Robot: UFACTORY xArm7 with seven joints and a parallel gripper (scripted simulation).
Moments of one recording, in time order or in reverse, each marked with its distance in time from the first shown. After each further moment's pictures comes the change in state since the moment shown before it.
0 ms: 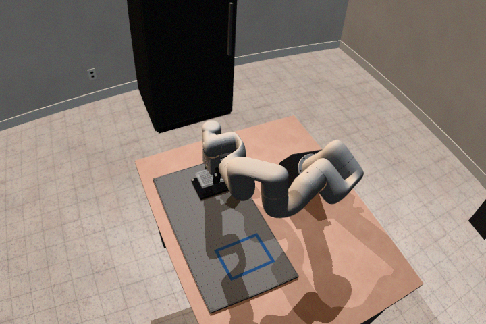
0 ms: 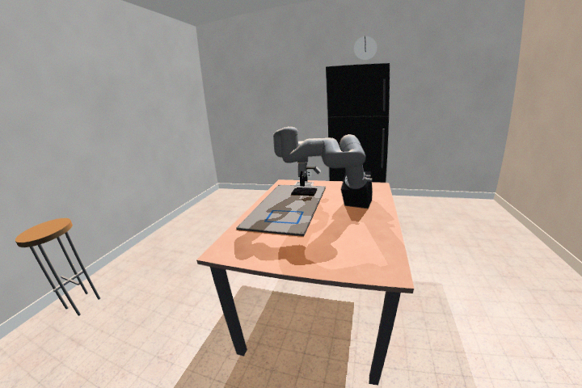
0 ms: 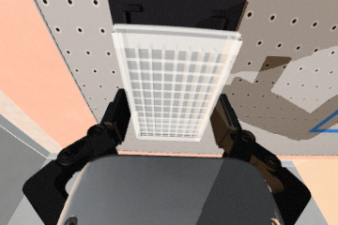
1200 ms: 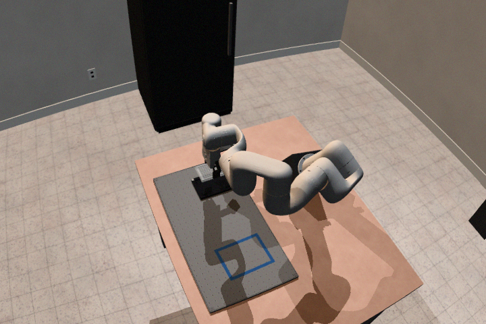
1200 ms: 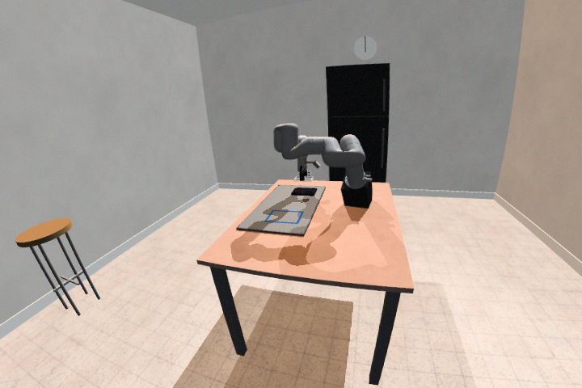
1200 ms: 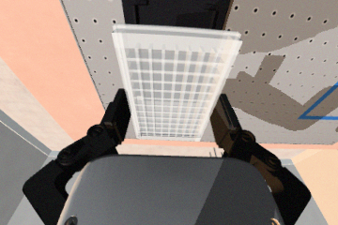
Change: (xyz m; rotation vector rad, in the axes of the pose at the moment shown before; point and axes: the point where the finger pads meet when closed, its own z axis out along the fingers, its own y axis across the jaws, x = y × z) arm 0.000 -0.001 -0.039 0.000 0.000 0.000
